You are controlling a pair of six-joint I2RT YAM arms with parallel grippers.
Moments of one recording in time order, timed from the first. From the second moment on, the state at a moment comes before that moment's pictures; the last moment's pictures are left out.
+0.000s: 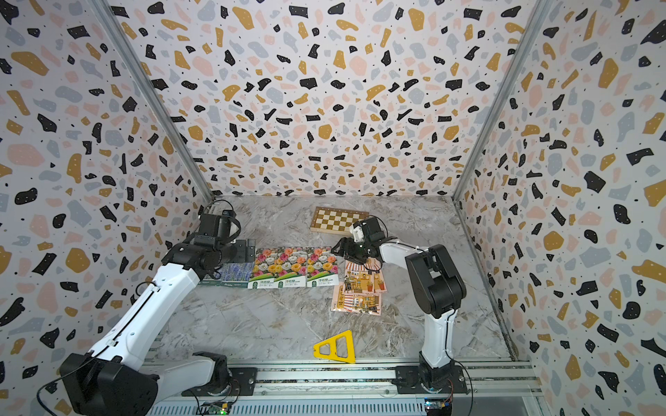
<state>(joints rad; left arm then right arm) -0.18 1.20 1.12 -0.79 -0.19 -0.12 0.44 1.93 1.19 -0.12 -0.60 0.63</state>
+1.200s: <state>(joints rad) -0.18 1.31 1.12 -0.77 0.16 -0.24 0.23 1.59 0.81 -0.36 -0.40 0.40</state>
